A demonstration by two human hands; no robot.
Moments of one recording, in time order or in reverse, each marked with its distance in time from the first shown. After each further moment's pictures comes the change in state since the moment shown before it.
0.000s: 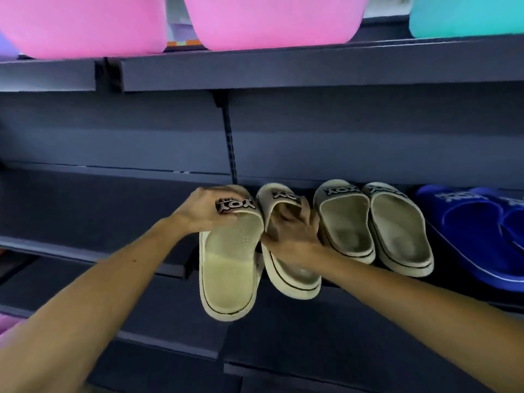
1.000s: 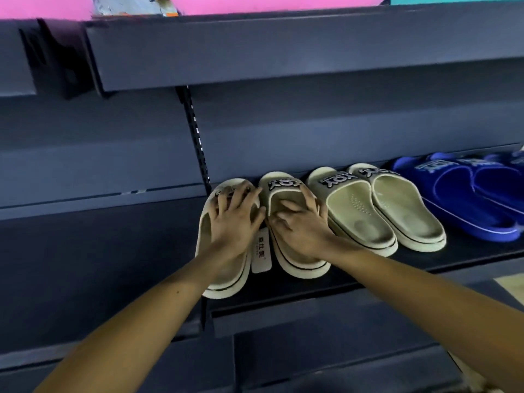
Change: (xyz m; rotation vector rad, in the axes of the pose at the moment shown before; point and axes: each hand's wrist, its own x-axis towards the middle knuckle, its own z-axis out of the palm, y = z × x) left_hand 0.056 -0.031 0.080 0.142 -0.021 -0.050; right_hand 0.053 -0.010 0.019 -0.069 0.017 0.310
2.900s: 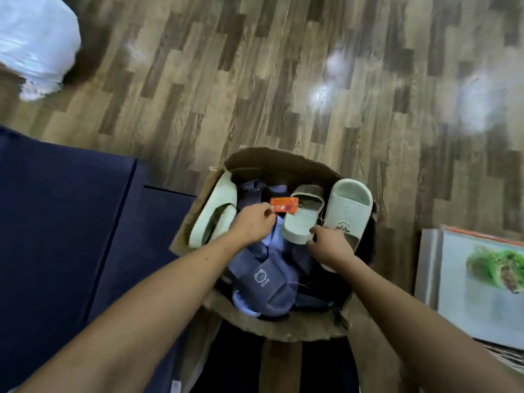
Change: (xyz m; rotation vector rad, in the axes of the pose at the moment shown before) left_hand -0.250 0.730 0.500 -0.088 -1.349 0.837; right_hand -0.576 0.608 0.254 0.736 -0.324 1.610
